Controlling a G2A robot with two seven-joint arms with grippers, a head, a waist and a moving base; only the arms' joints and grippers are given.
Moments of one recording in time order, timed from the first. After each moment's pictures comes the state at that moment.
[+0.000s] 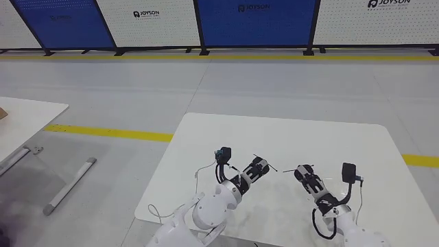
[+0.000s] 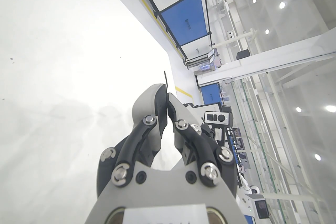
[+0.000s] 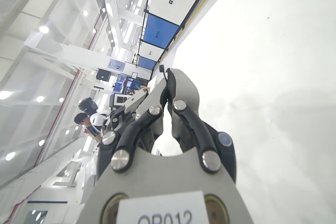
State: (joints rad) left arm 1.40 -1.25 -0.97 -1.73 0.01 0.19 -0.05; right arm -1.54 -1.16 1.19 -1.77 -0.03 0.05 0.17
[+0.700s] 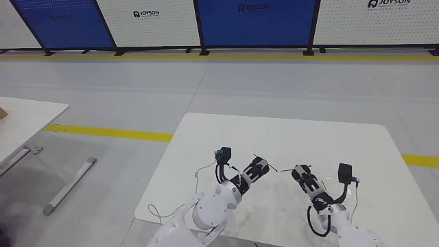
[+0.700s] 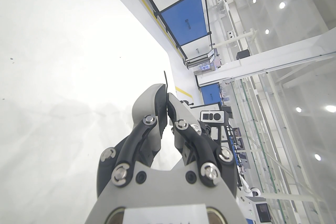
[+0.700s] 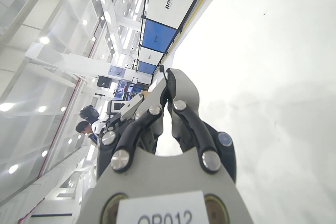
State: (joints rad) left arm 1.40 -1.25 -0.97 -1.73 0.01 0.19 -0.05; right arm -1.52 -1.18 1.16 -1.75 -0.01 0.10 0.12
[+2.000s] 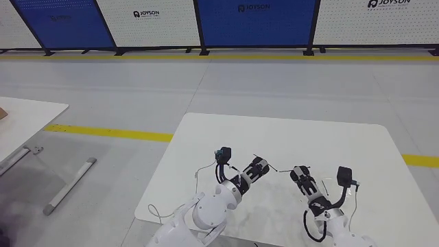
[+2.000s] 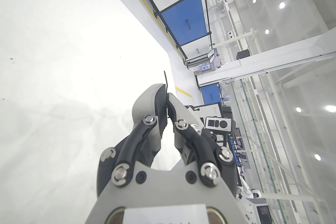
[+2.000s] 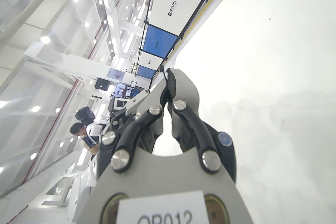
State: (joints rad) left arm 1.40 -1.25 -0.97 -1.73 0.01 0.19 -0.05; right arm -1.57 -1.20 1.16 -1.80 -0.10 0.08 0.08
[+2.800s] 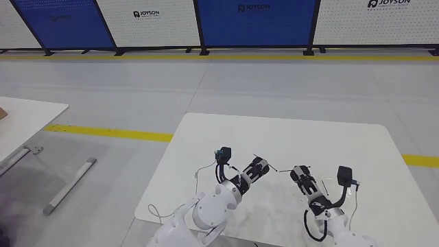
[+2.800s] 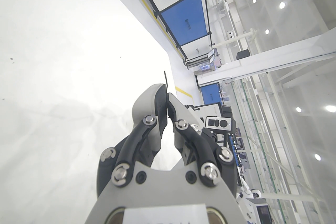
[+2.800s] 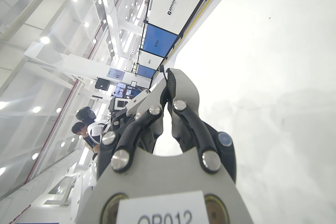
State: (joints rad) left arm 1.40 -1.25 -0.97 -1.73 0.01 0.19 -0.05; right arm -1.57 -1.21 1.16 -1.80 -0.10 0.08 0.09
